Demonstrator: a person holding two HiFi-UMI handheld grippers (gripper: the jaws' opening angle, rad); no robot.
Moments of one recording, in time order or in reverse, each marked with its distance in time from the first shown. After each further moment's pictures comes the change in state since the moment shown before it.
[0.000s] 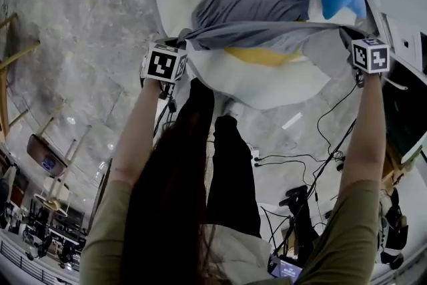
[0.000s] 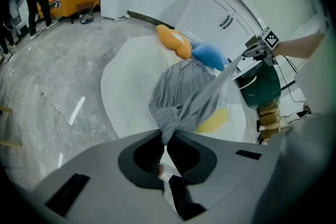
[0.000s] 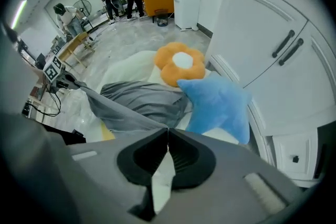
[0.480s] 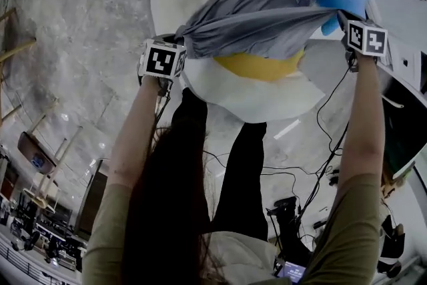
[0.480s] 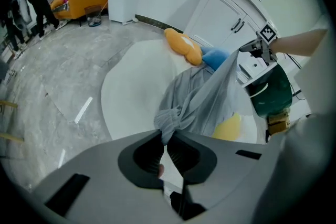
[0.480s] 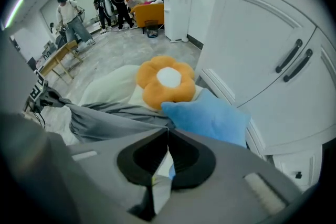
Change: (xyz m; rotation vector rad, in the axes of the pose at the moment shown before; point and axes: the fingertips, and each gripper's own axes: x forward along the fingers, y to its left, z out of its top) left arm 0.028 0.010 0.034 -0.070 -0.041 0.082; right arm 0.053 -0.048 0.092 0.037 -0.110 -0.085
